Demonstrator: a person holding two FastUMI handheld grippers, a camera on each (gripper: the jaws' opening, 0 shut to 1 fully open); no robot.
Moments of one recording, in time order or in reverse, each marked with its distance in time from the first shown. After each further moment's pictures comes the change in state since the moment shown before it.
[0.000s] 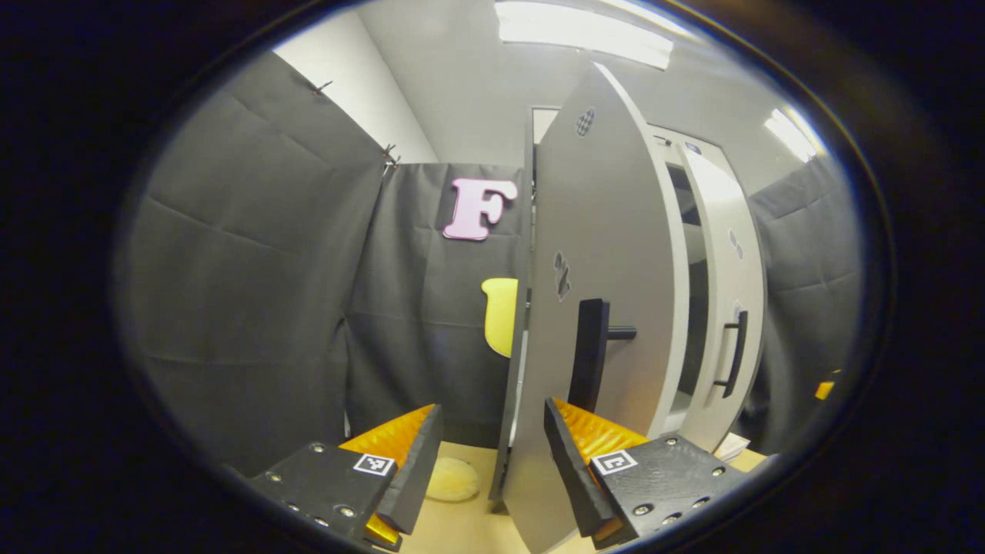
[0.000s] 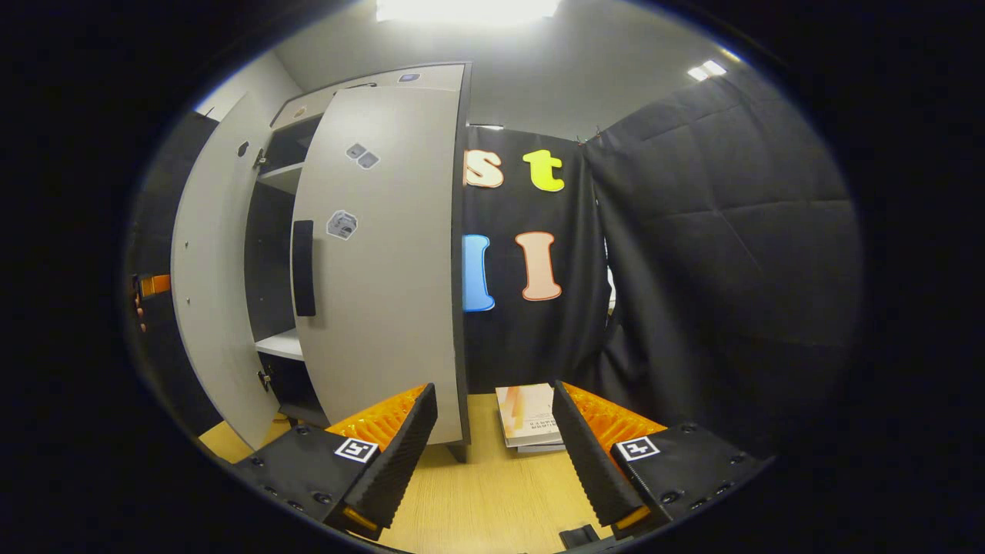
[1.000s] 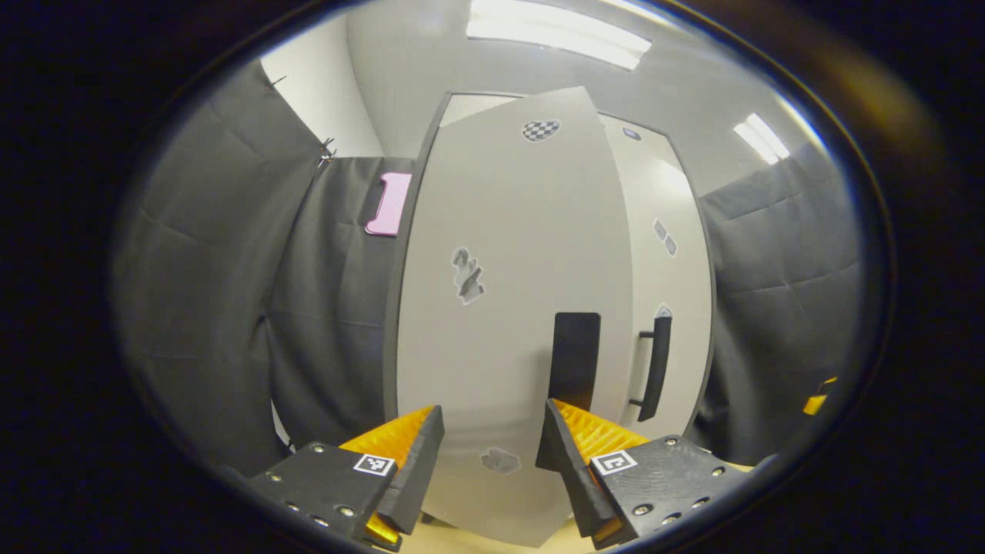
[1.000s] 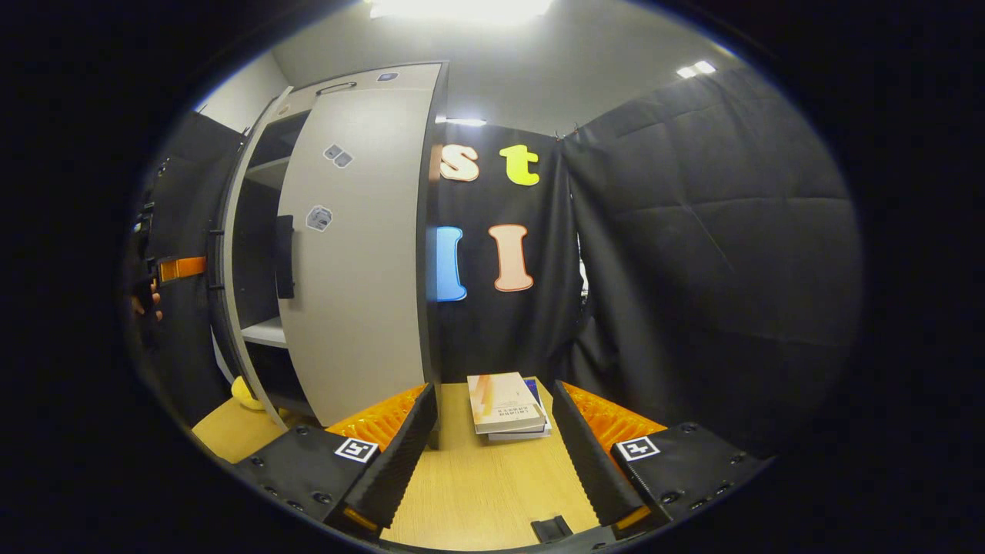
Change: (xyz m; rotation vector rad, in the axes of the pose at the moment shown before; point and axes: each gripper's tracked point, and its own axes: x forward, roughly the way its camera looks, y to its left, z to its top) left arm 0.037 -0.135 -0.019 0.004 -0.015 -0.201; right arm -0.029 -0.044 -0.015 -0.007 0.034 -0.082
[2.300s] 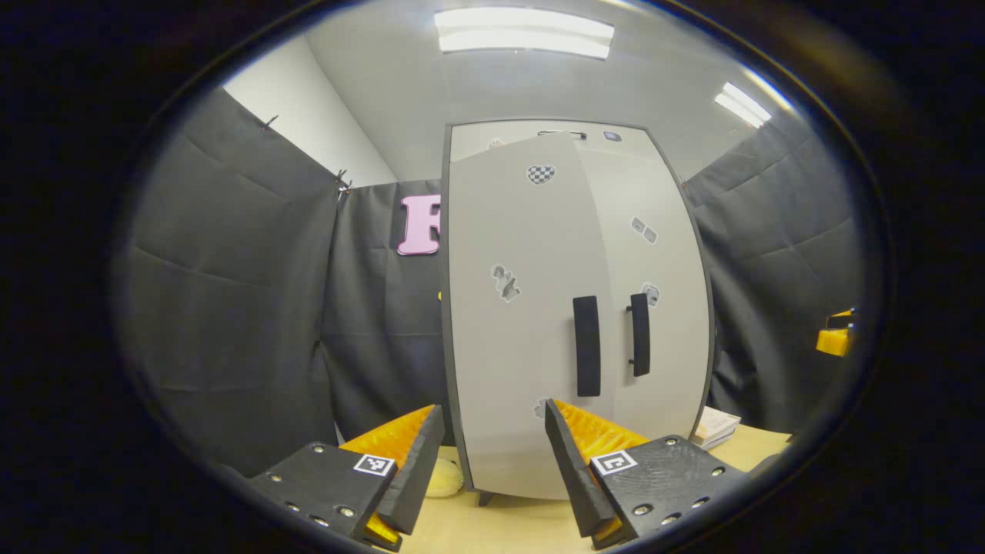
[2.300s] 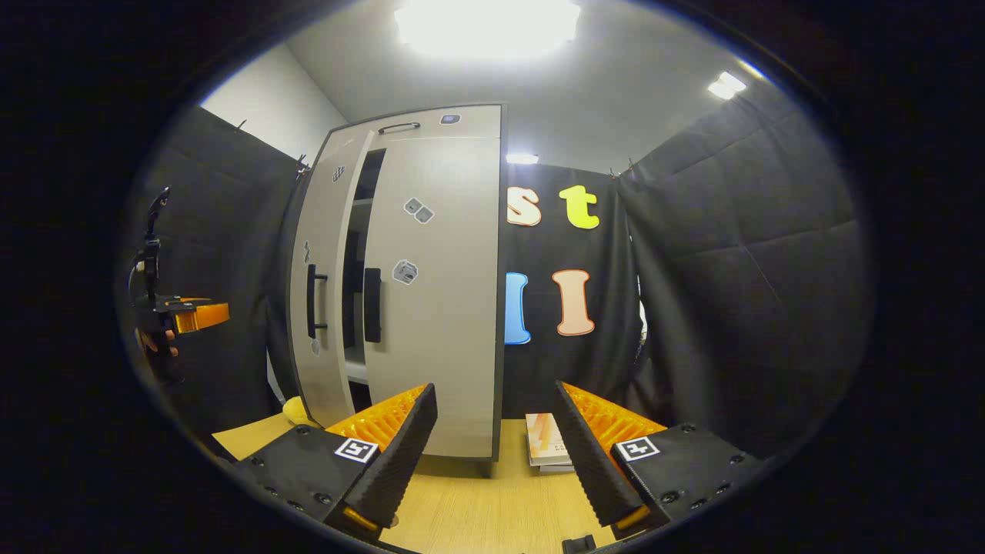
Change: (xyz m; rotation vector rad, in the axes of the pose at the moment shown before) left arm -0.142 0.038 0.011 0.153 -0.002 0.111; right arm -0.037 0.074 0.054 -0.023 -0.170 0.238
